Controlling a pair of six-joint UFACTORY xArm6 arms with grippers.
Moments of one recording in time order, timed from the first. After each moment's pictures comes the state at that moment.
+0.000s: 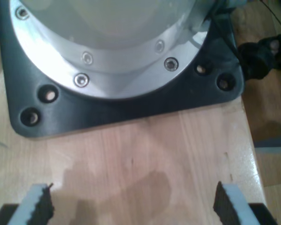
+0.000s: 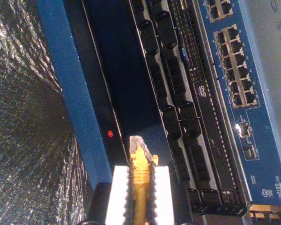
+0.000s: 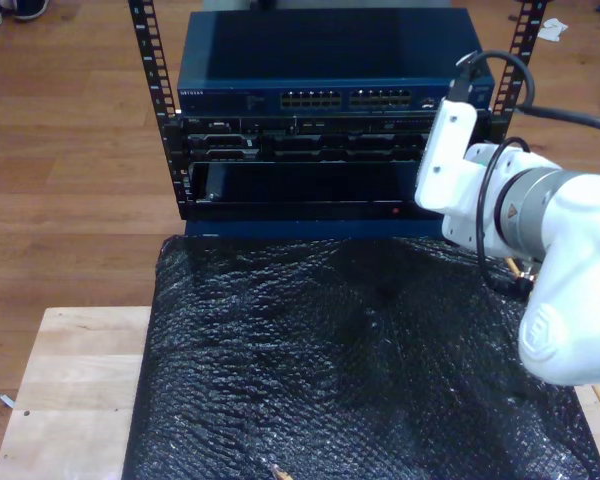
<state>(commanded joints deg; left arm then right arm) 80.2 -29.4 -6.1 2.4 61.6 -180.8 17.2 -24.1 -24.5 16.2 -7.2 -78.4</state>
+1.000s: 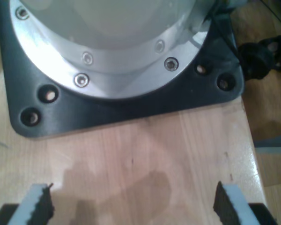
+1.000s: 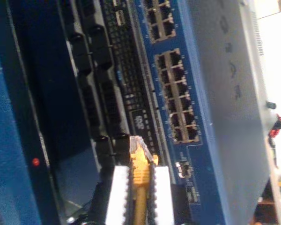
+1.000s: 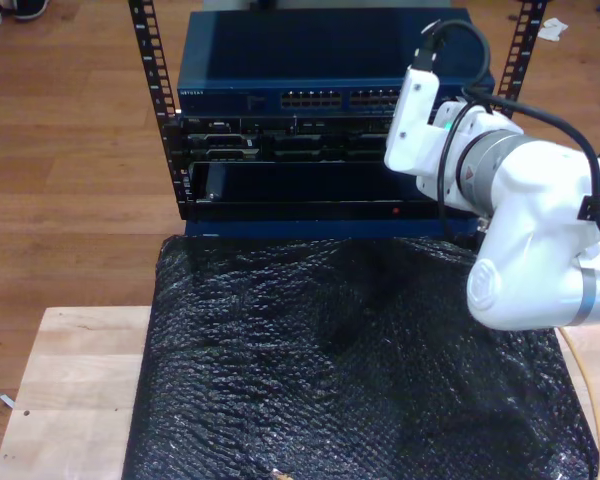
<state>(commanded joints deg) 80.2 -29.4 -6.1 2.4 61.6 -180.8 17.0 -5.5 -37.0 12.3 -21.1 -80.4</state>
